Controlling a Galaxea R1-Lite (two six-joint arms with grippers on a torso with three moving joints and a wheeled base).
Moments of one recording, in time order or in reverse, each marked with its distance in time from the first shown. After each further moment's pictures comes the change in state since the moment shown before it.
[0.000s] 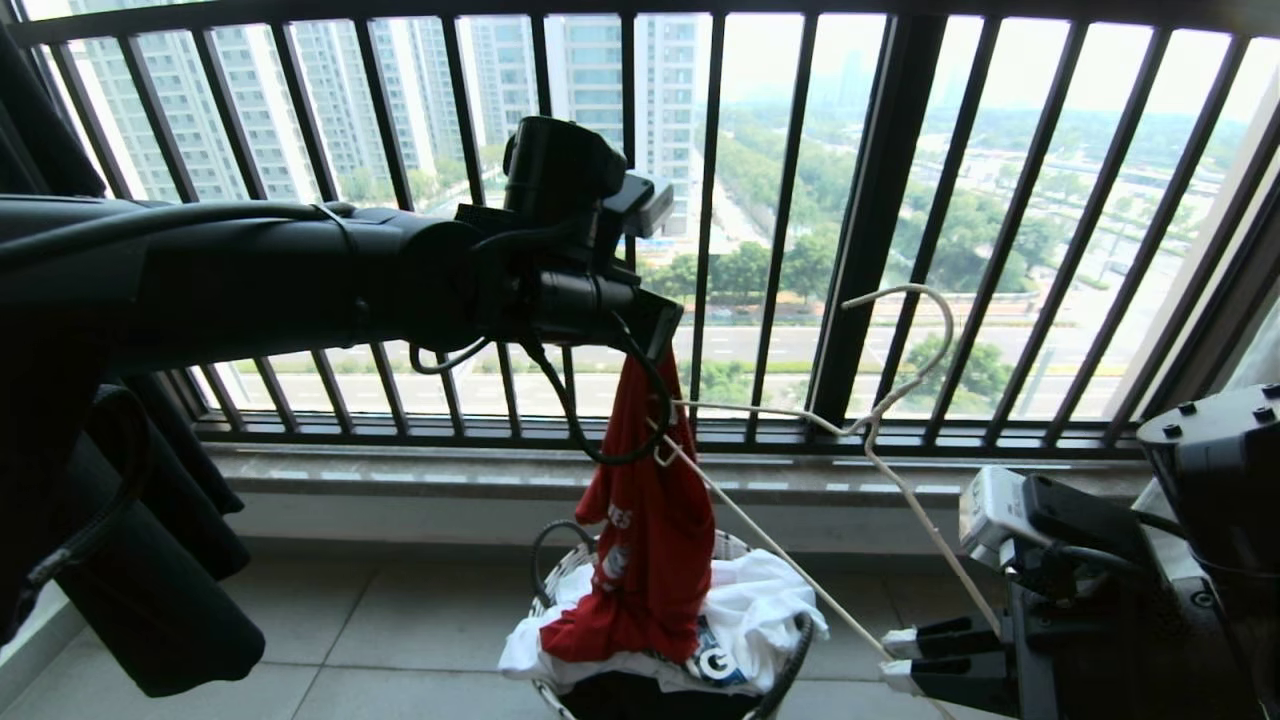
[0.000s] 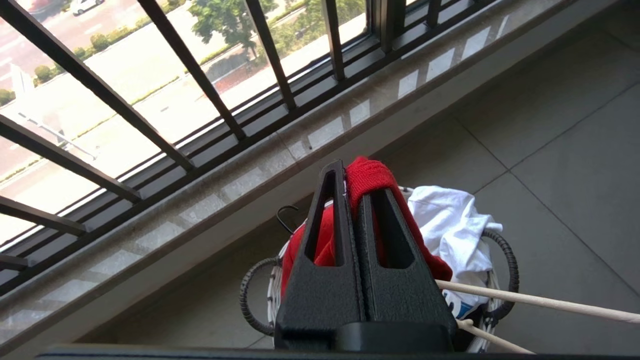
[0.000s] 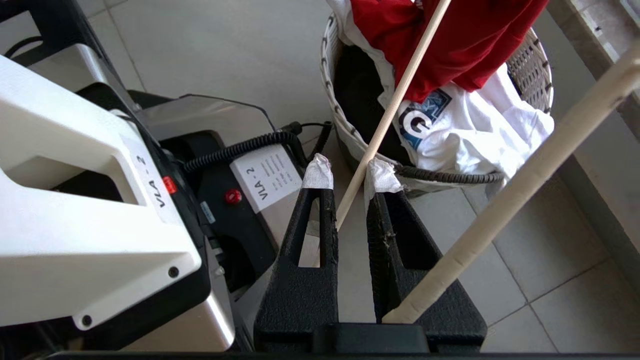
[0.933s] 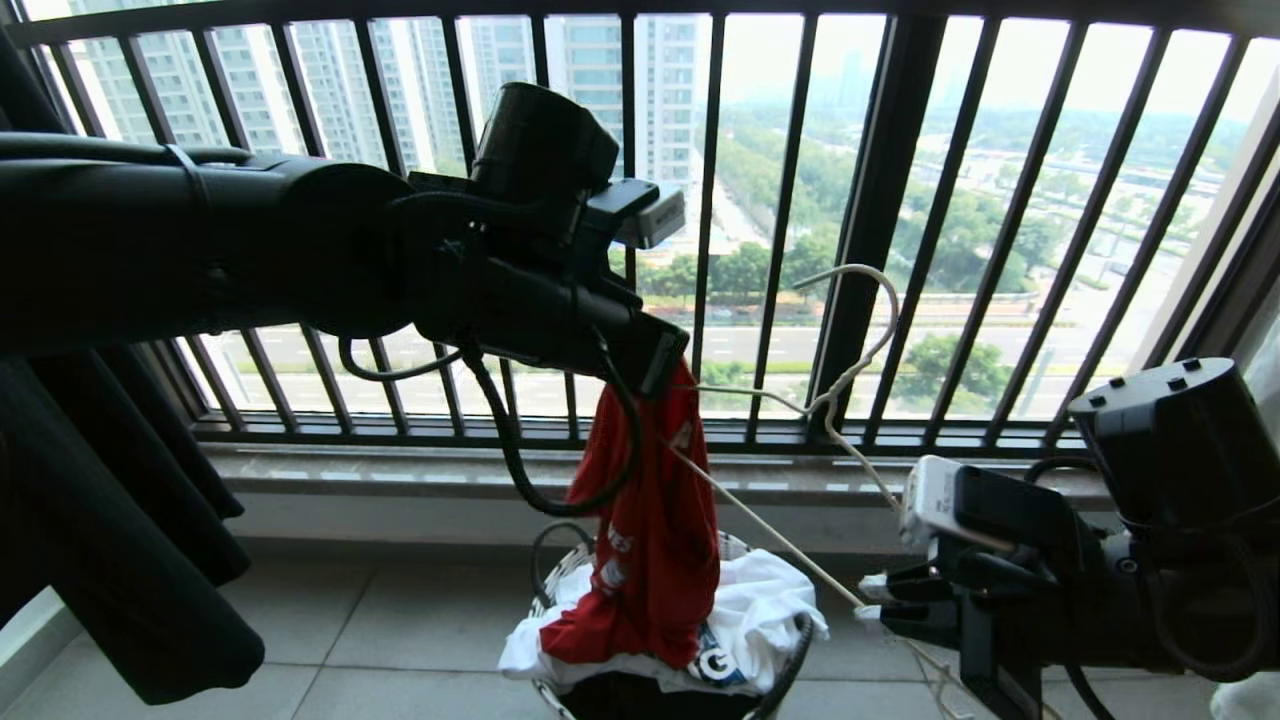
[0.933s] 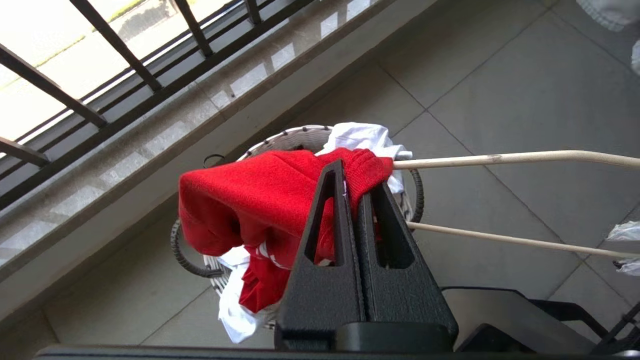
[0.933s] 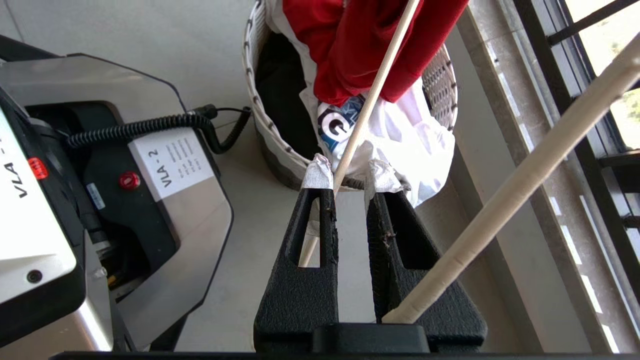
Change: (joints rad) left arm -0.055 -0.138 0.080 0.197 -0.127 -0.052; right arm -0.009 0.090 -0.052 -0.054 -0.142 -0.217
